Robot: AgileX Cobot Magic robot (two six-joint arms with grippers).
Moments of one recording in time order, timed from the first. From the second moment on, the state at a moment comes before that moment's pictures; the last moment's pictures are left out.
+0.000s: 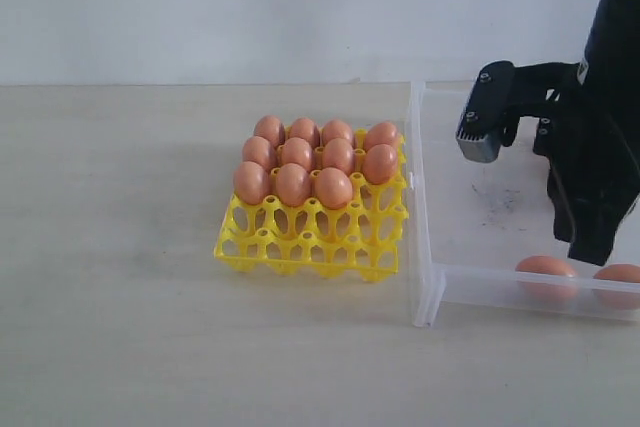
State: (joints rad) left arm -0.13 0.00 0.00 -0.18 0.29 0.27; right arm 0.41 1.56 -1.16 -0.10 1.20 -0.75
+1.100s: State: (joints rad) left arm -0.13 0.00 0.00 -0.18 0.29 0.27; right arm 0.33 1.76 -1.06 -0.28 0.84 -0.78
